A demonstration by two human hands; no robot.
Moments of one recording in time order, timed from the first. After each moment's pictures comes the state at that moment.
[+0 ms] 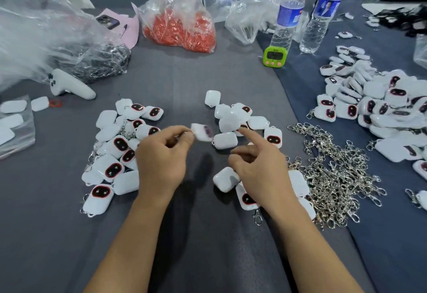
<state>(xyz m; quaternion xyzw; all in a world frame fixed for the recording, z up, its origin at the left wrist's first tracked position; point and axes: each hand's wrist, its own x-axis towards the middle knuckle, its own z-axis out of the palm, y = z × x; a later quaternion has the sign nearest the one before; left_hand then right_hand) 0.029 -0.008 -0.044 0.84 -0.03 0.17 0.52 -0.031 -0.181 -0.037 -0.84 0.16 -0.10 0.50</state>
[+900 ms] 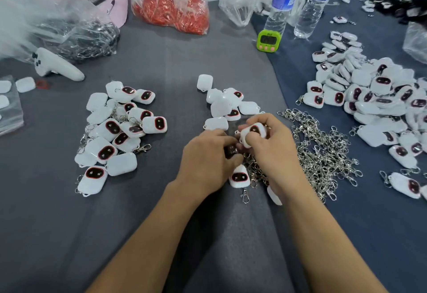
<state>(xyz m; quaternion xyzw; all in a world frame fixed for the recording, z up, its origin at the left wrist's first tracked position) -0.005 -0.073 -0.046 0.92 -0.22 0.03 0.31 -0.040 -0.205 -0.023 -0.71 0.20 -0.10 0.66</state>
